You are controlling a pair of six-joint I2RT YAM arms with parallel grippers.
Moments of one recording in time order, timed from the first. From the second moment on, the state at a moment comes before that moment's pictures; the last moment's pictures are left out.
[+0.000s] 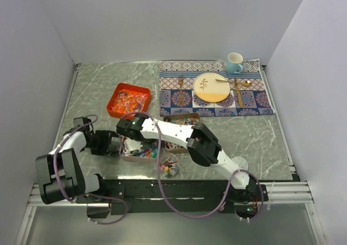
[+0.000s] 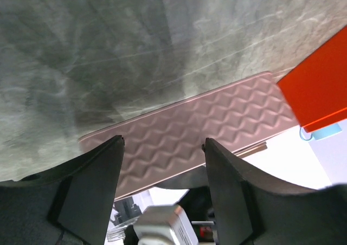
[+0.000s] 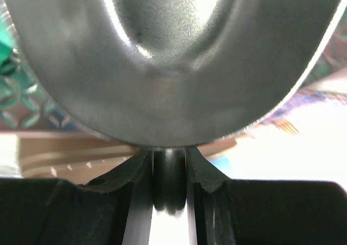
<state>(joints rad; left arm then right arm) 0.27 1.28 0.53 -0.58 0.49 -1.19 1.17 2.38 2.14 -1.32 0.44 -0.94</state>
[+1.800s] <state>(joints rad) 0.52 1.27 0.65 -0.40 0.53 -0.87 0.78 1.33 1.19 -0.69 -0.41 -0.82</state>
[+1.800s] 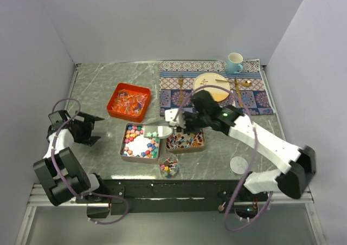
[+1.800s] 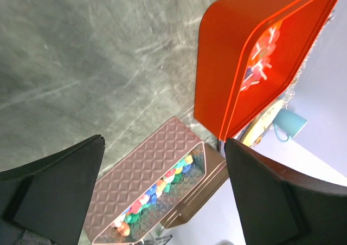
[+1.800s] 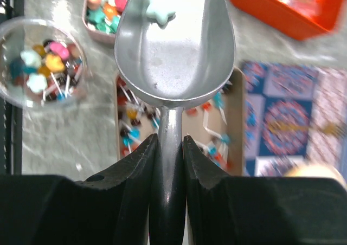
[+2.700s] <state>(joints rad) 0.61 1.22 0.61 -0.32 0.53 -0.88 0.88 0.91 1.03 -1.06 -0.20 -1.07</state>
